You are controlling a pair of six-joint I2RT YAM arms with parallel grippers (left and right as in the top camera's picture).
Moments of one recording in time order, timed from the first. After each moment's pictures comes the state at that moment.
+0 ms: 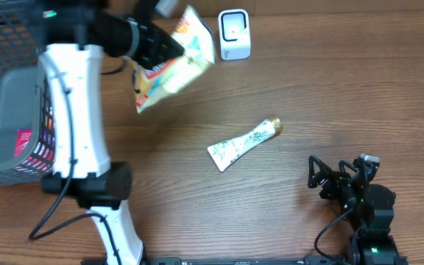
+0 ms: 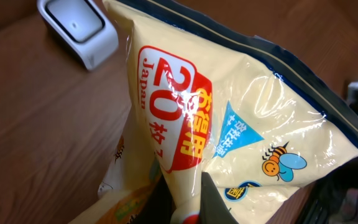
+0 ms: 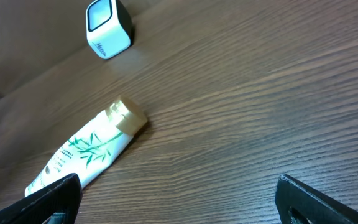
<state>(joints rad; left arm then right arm) -0.07 2.09 2.62 -1.69 0.65 0.46 -0.01 0.46 0.02 0.02 -0.25 0.44</state>
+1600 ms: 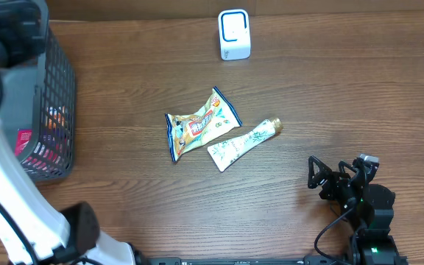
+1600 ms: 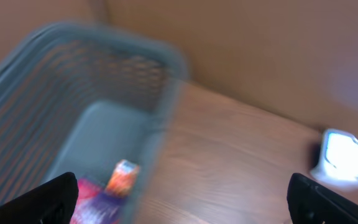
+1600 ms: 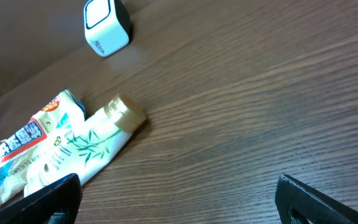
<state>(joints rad) 0.39 1.77 2.61 -1.48 0.02 -0.16 -0.01 0.46 0.02 0.00 -0.25 0.44</state>
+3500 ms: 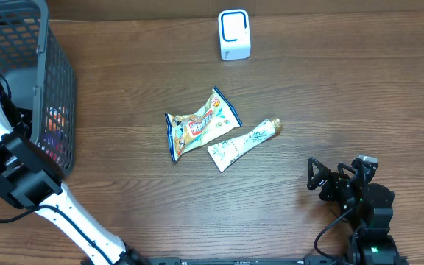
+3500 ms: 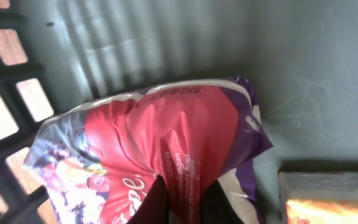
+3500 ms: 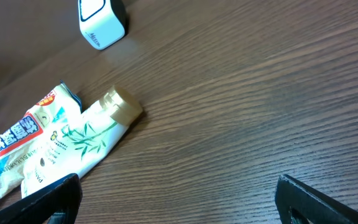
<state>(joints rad) 0.67 2.39 2.22 -1.54 -0.21 -0.78 -0.01 0.47 0.02 -0.01 -0.25 0.44</state>
